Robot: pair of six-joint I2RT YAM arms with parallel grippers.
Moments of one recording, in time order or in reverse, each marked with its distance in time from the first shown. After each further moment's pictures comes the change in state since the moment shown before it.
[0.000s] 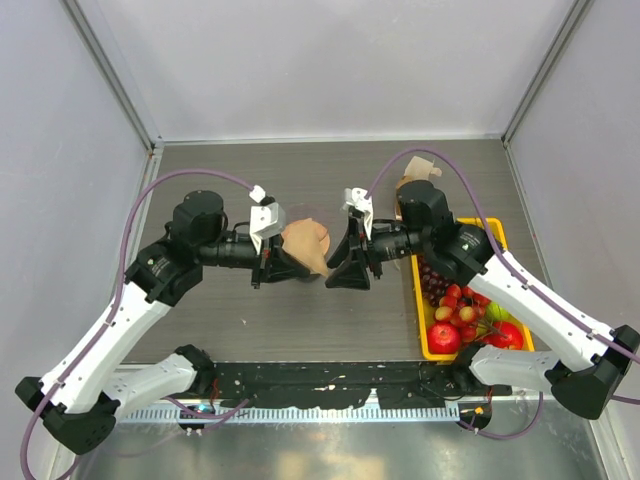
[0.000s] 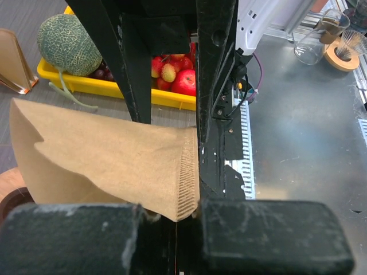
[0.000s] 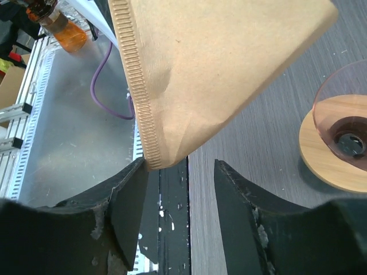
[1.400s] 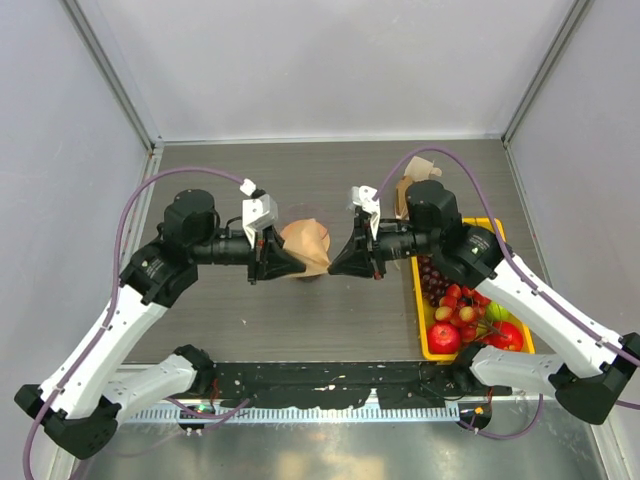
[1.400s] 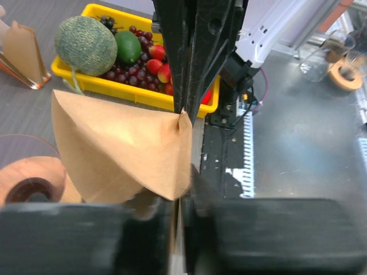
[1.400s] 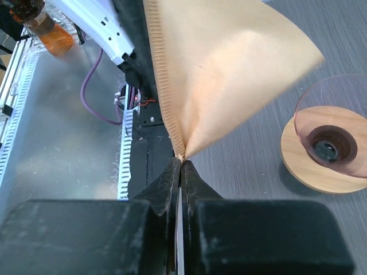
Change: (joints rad) left arm 0.042 -0.015 0.000 0.017 -0.013 -0.066; right arm 0.005 -0.035 0.019 -0.008 0.047 -0.045
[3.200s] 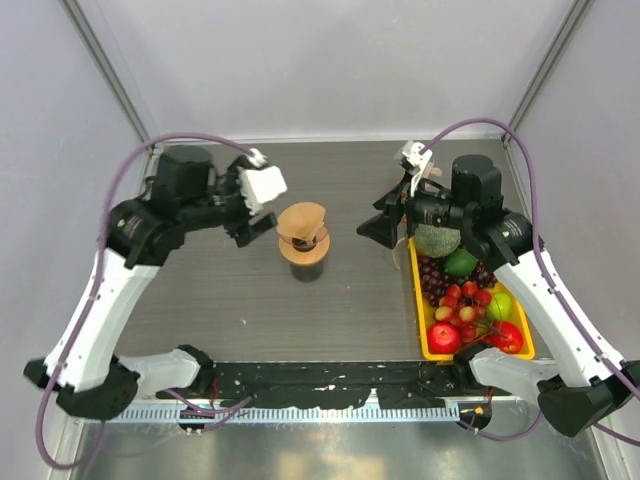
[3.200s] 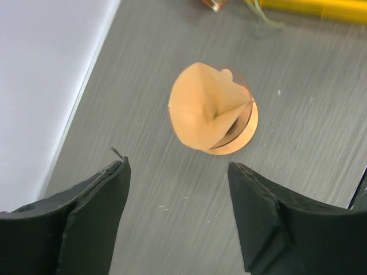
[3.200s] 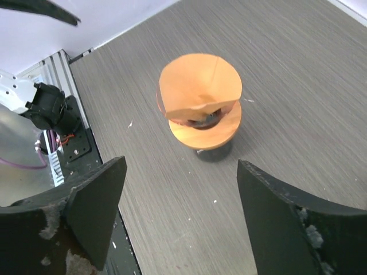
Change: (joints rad) left arm -0.025 0.300 0.557 -0.544 -0.623 0.643; right arm -0.330 -0.027 0.050 -0.061 0.105 0.026
